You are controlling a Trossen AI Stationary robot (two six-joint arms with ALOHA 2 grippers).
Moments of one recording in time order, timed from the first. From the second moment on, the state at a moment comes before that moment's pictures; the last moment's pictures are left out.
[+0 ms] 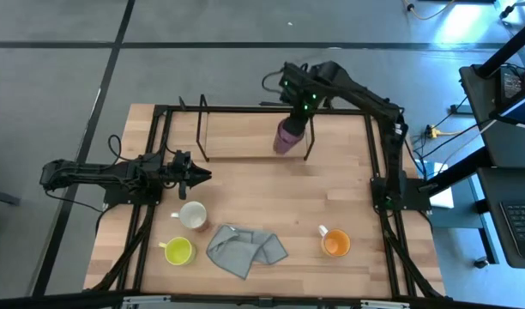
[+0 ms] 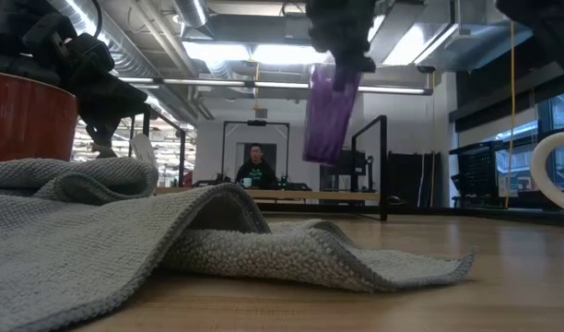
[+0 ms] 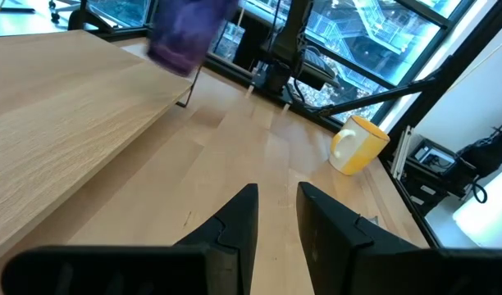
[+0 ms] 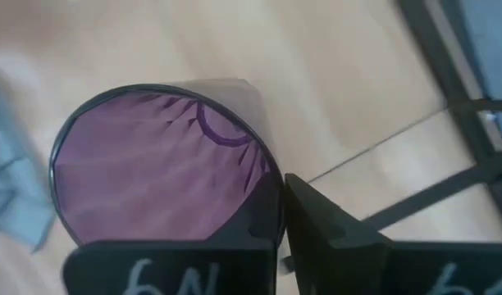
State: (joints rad) left arm 0.08 0.26 0.01 0.12 0.00 -0.46; right arm -0.48 2.00 2.24 -1.57 -0.07 0.07
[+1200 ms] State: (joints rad) left arm 0.08 0.26 0.01 0.12 0.00 -0.46; right arm -0.61 2.11 2.24 -1.50 -0.10 0.02
